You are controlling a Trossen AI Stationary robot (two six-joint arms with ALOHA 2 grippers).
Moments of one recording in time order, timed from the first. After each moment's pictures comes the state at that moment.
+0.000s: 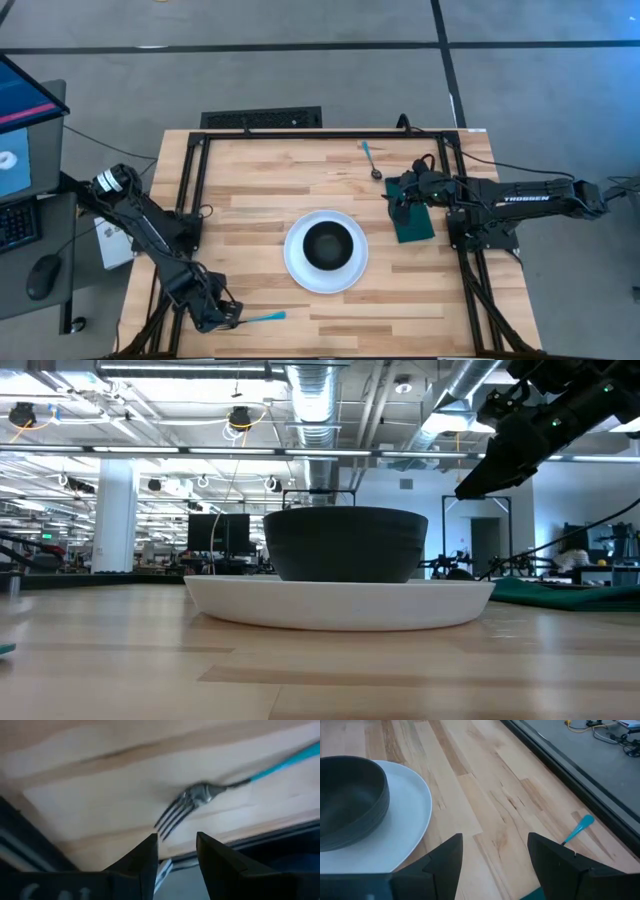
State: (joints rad) left arm -0.94 1.44 0.80 -0.53 0.14 -2.32; right arm -0.12 0.81 0.45 -0.23 0.26 0.04
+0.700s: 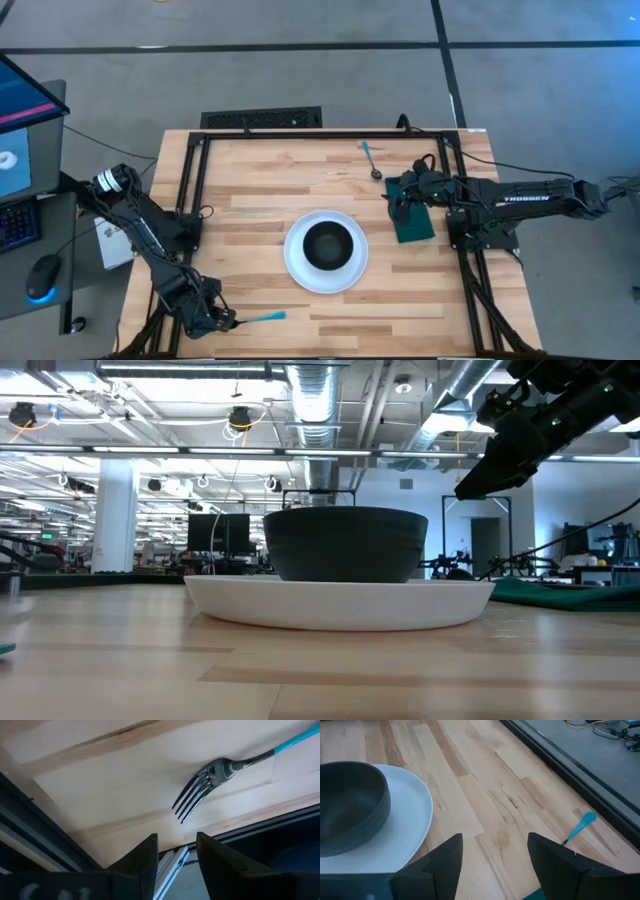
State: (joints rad) left arm -1.01 1.44 0.80 -0.51 0.16 -2.32; right arm -0.12 0.81 0.45 -0.23 0.26 0.08
